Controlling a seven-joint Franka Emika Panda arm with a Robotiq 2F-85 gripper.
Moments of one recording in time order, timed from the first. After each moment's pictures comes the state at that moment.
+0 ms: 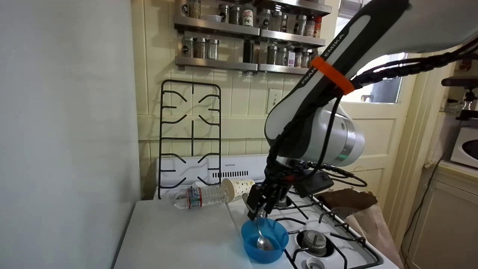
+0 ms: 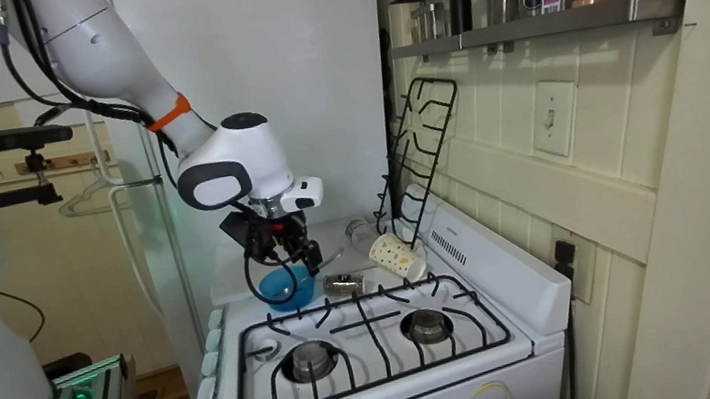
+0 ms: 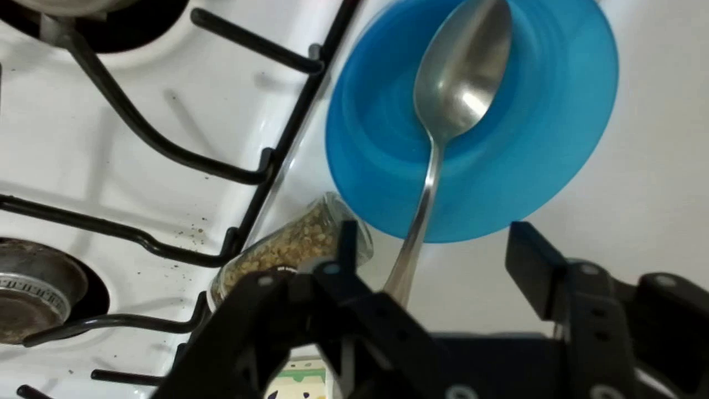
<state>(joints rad) 0.08 -0.04 0.25 -2.67 0.55 2.91 -0.44</state>
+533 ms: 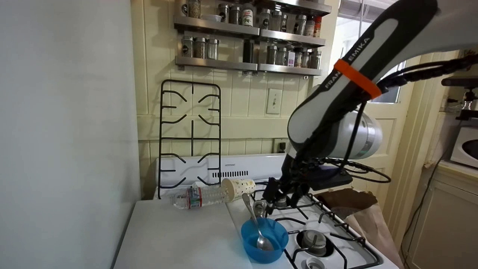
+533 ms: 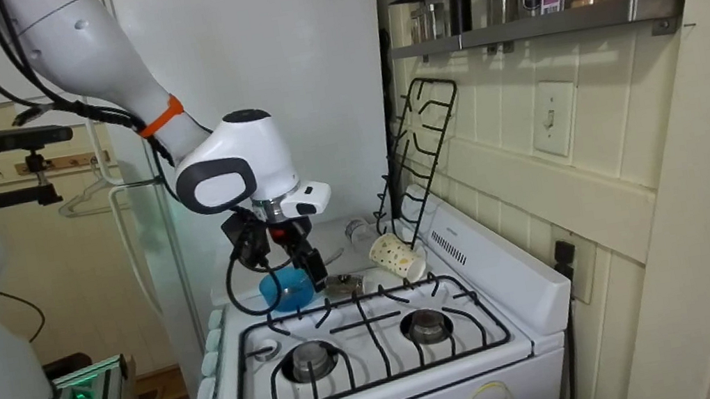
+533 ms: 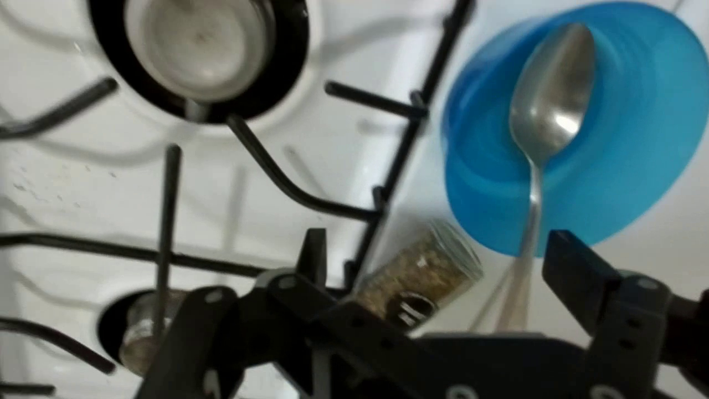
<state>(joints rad) 0.04 -0.10 0.15 -2.72 0.31 2.84 -0.18</state>
